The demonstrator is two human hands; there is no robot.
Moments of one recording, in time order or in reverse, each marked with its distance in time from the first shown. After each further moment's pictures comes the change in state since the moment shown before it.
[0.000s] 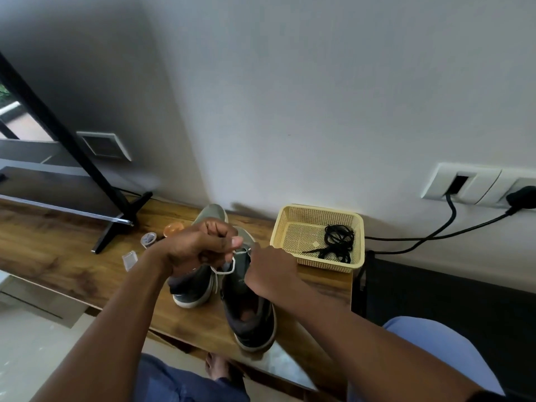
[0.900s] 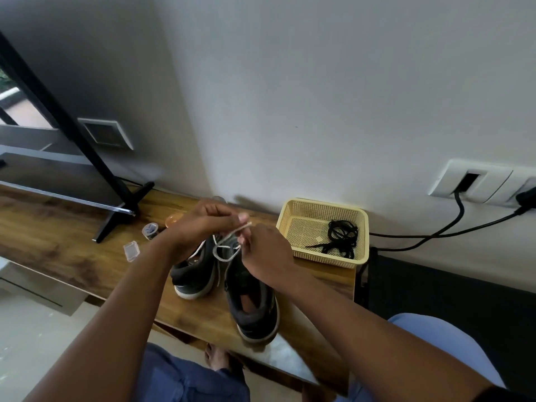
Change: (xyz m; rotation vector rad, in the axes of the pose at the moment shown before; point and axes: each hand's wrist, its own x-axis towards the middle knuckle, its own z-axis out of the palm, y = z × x) left_hand 0.004 0.005 0.002 0.195 0.251 0.191; right_hand 0.013 -0.007 -0.006 0.231 0.229 -0.136
